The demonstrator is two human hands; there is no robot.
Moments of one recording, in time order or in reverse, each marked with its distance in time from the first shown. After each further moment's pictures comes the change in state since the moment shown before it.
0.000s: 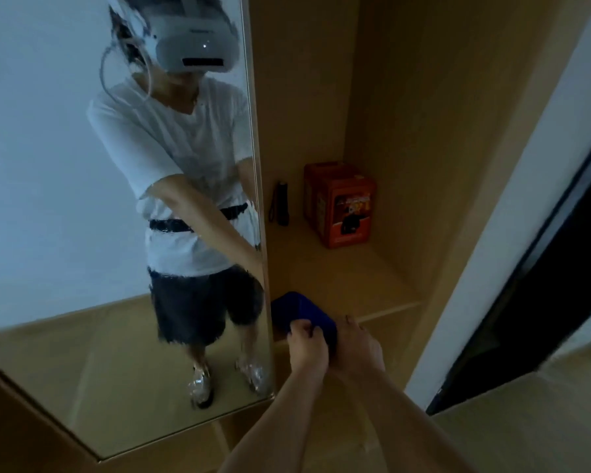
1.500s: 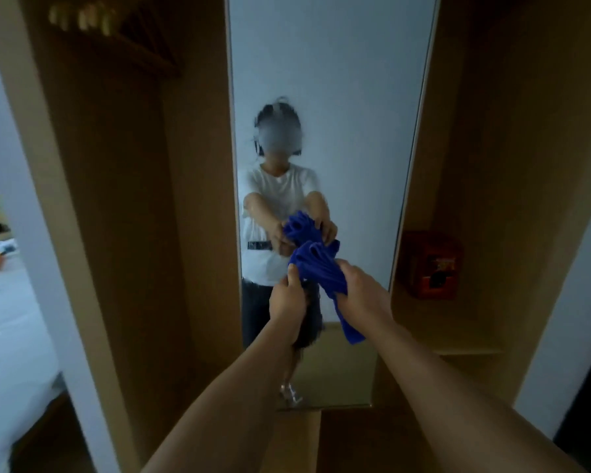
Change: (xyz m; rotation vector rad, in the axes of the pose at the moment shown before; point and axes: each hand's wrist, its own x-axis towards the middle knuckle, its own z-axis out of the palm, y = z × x) left_hand -0.158 0.053 -0.302 -0.277 0.269 0.327; right_hand -0.164 -0.248 -0.122 0.187 0.386 -0.501
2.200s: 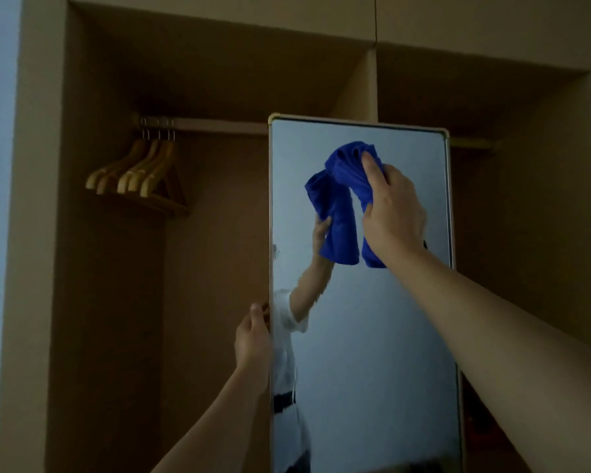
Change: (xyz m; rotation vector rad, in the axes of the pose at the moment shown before) left_hand 0.153 0.150 -0.094 -0.213 0.036 0.288; right_hand 0.218 -0.153 -0.180 -0.271 0.895 -0.157
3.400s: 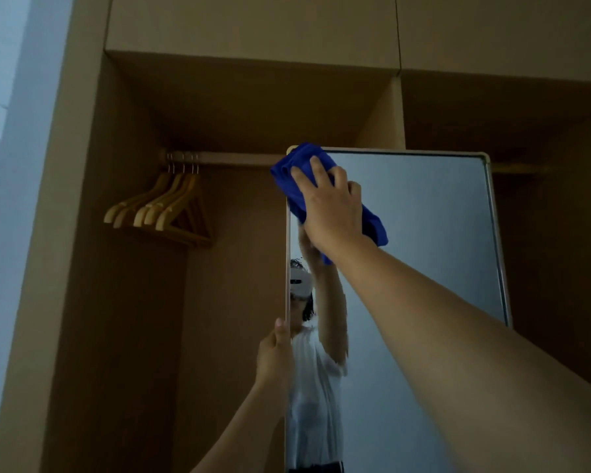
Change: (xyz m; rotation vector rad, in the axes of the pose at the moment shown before) left_hand 0.045 0.014 0.018 0.093 -0.038 0.170; right_hand 0.068 -0.082 0.068 -0.081 -0.035 -0.252
